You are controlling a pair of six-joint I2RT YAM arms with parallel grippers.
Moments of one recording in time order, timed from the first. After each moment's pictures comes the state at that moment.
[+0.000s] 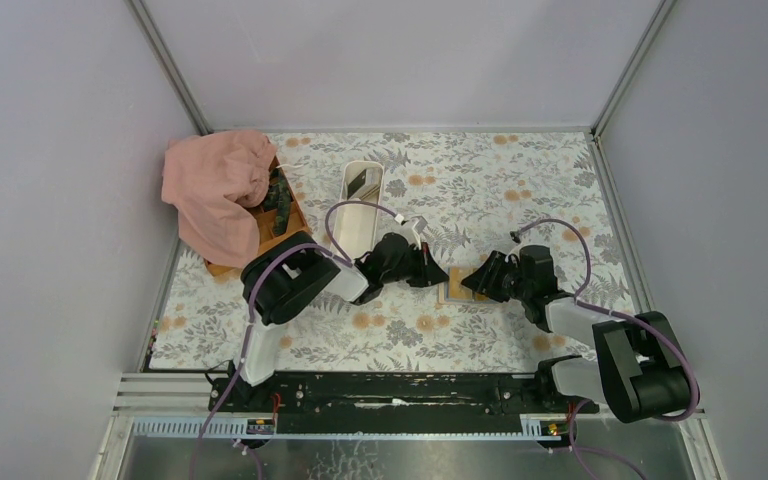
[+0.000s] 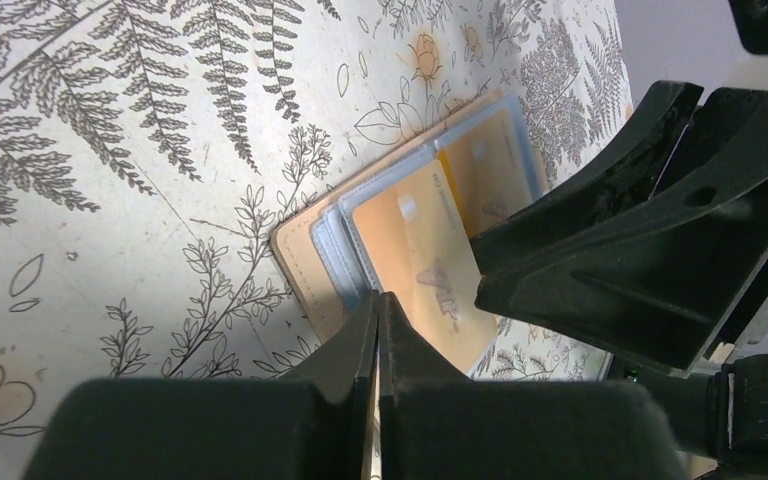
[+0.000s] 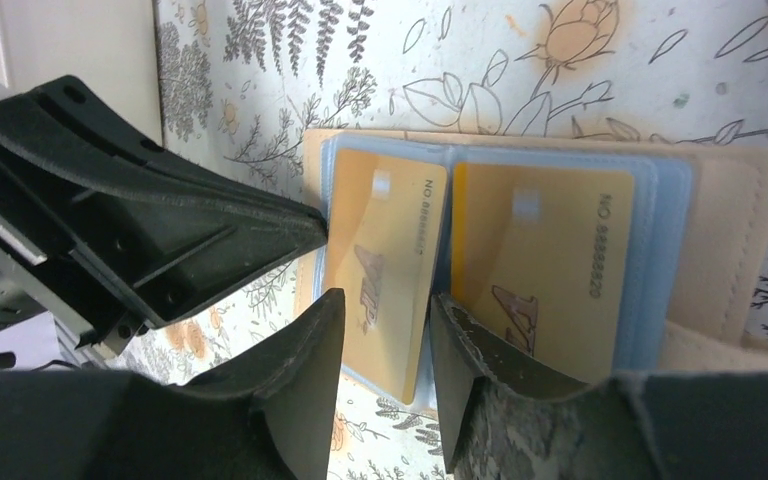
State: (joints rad) left arm -0.81 2.05 0.86 0.77 0.29 -0.82; right arm 0.21 1.26 0.26 0.32 -0.40 0.66
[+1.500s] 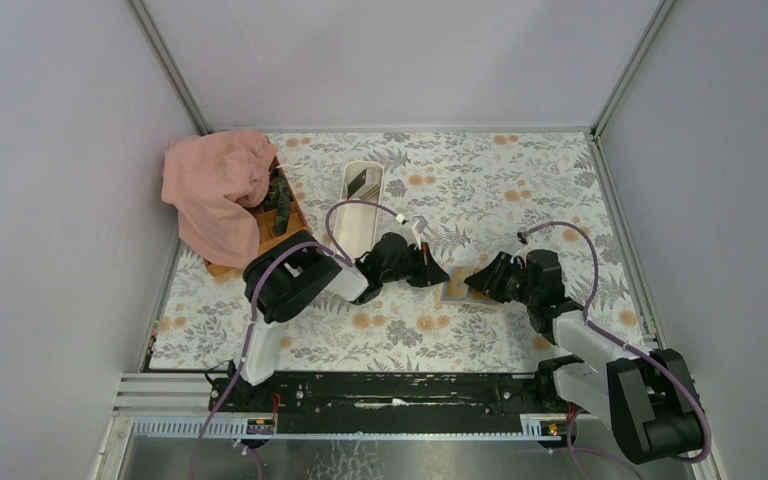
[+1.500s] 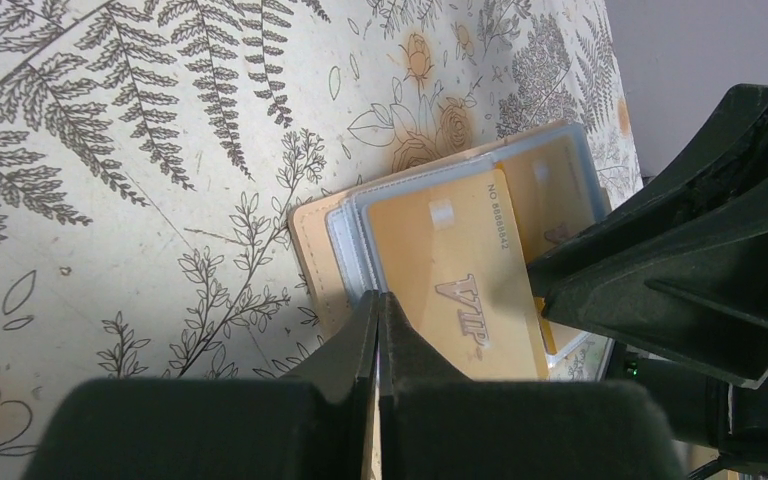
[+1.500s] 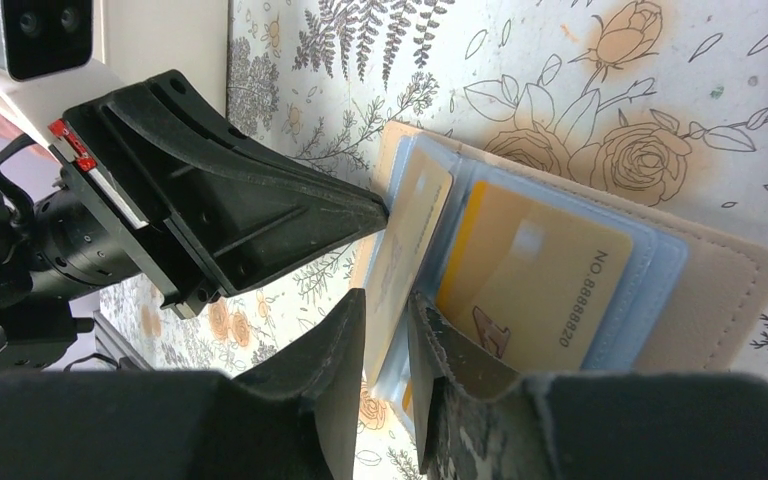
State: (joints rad) left arm -0.80 2.07 0.86 0.80 0.32 -0.81; right arm 0.21 1.08 0.22 0.28 -0.42 0.71
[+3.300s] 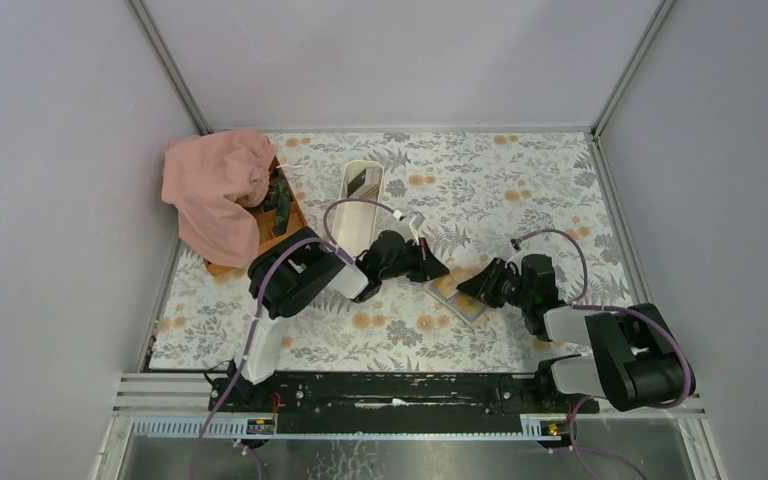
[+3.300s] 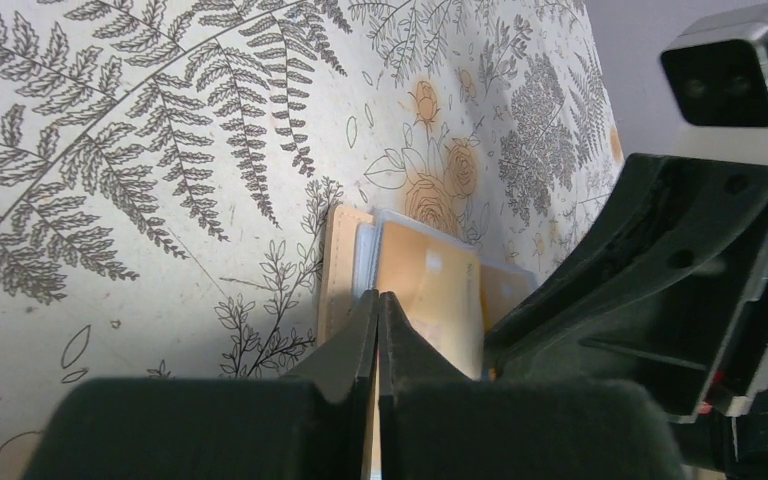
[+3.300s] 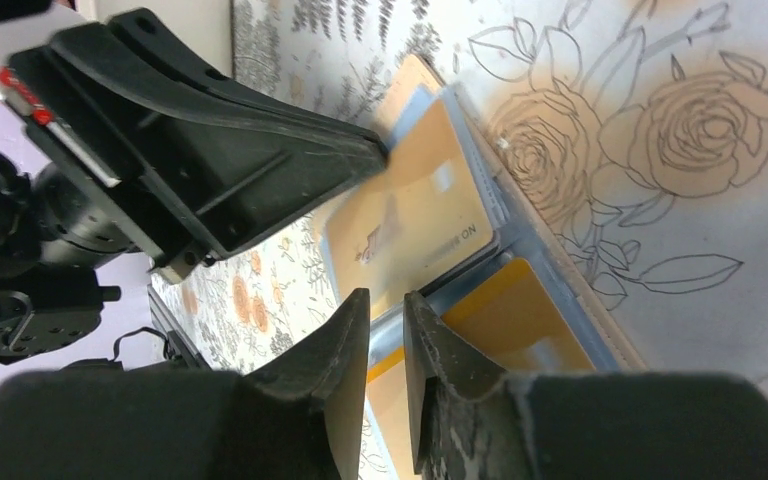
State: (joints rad) left arm -0.78 2.11 0.88 0.88 0.32 -0.82; right arm 0.21 1.29 0.16 0.57 -0.52 0.81
